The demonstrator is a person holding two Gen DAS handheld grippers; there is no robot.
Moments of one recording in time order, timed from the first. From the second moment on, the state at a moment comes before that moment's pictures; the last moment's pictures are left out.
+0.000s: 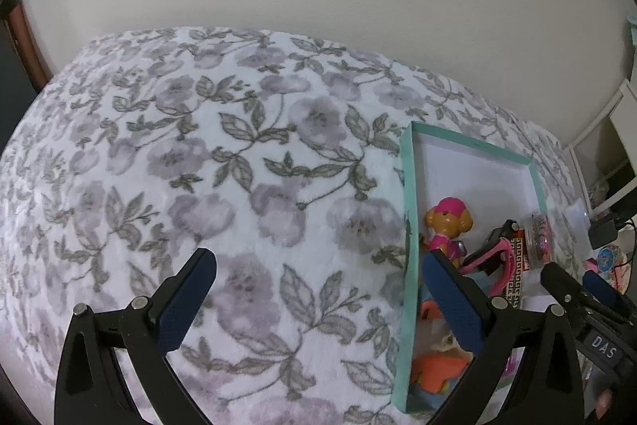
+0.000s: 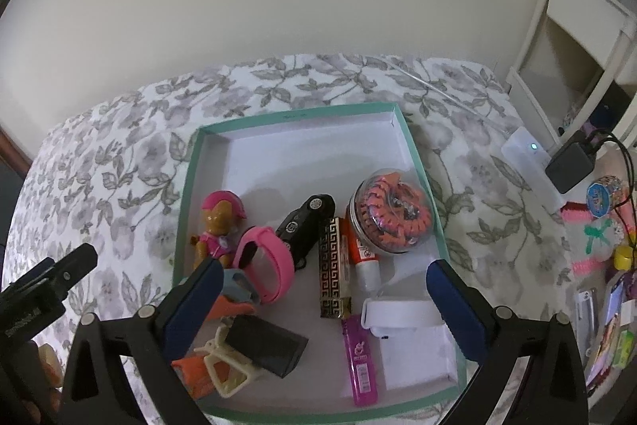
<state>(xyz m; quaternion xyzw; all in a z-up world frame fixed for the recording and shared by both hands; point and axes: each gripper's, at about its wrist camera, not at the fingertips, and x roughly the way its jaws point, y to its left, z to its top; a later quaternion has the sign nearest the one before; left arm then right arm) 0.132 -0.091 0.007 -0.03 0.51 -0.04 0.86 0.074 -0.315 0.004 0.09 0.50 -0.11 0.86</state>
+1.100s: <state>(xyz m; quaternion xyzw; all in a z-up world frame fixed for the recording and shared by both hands) 0.018 -0.066 0.037 0.01 0.50 -0.05 0.87 -0.034 -0.262 0.026 0.08 0.47 -0.10 0.87</state>
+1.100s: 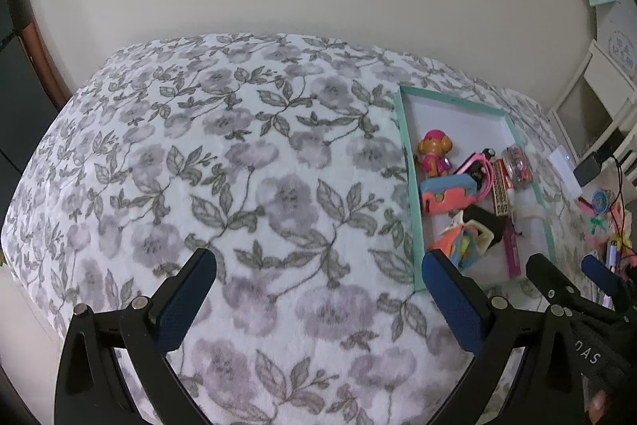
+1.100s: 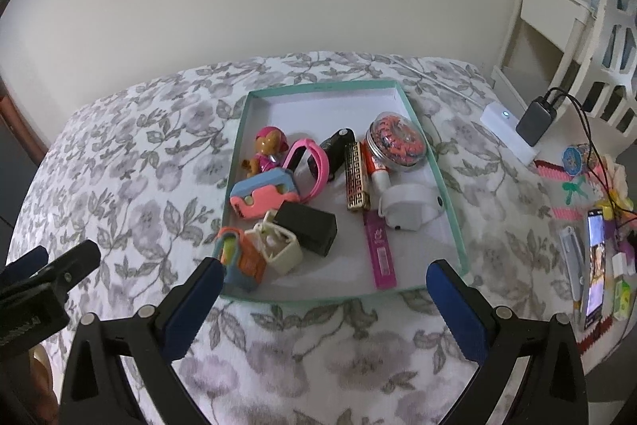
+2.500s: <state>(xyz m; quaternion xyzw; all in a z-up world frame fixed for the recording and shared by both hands) -0.012 -0.058 0.024 0.05 0.52 -0.03 0.85 -0.077 -0.252 0.020 0.07 0.48 -0.11 0.87</state>
